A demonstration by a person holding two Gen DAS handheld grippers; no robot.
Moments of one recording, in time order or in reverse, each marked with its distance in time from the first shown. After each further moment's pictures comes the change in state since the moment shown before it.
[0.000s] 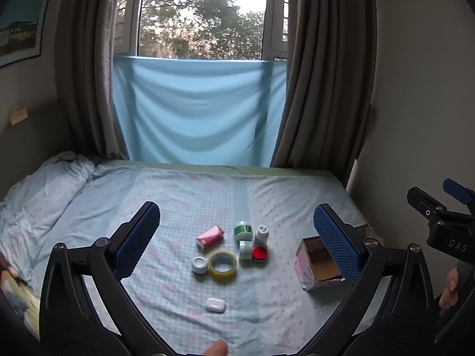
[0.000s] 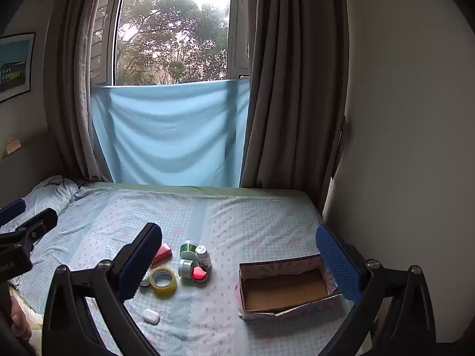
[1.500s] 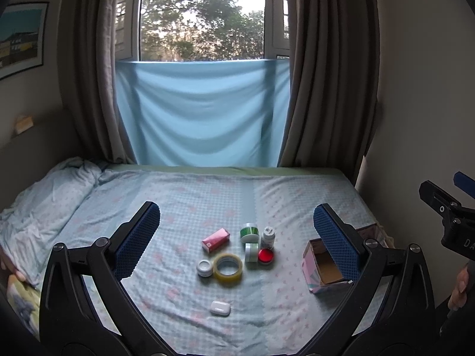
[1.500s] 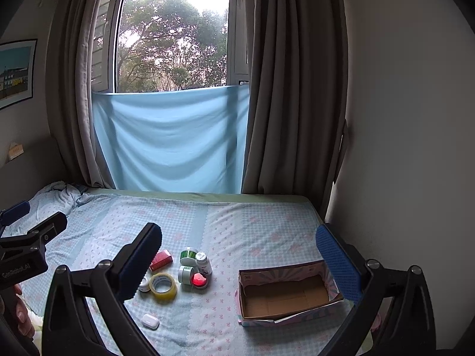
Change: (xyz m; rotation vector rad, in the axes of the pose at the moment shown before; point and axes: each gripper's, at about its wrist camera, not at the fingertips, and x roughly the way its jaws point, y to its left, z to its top) left arm 0.007 -0.021 0.000 0.020 -0.029 0.029; right arm 0.003 -0.014 -0.005 0.019 -0.043 0.026
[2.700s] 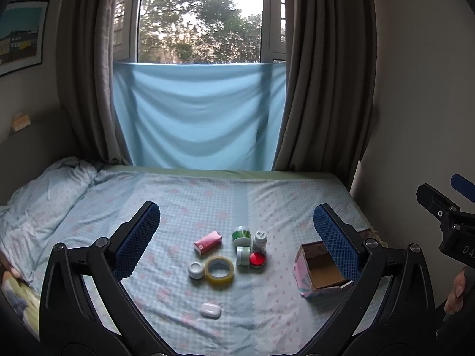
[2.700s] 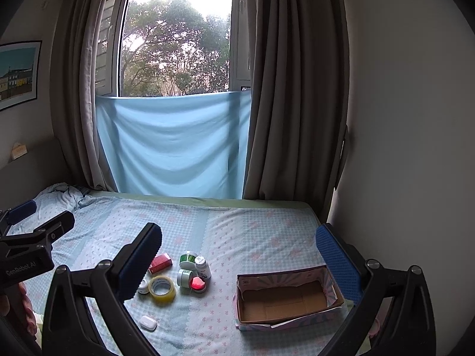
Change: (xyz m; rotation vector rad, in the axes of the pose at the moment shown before) left arm -0.003 -0.012 -0.001 -0.014 -0.018 -0.015; right arm -0.001 -0.012 0.001 -0.011 -0.025 0.022
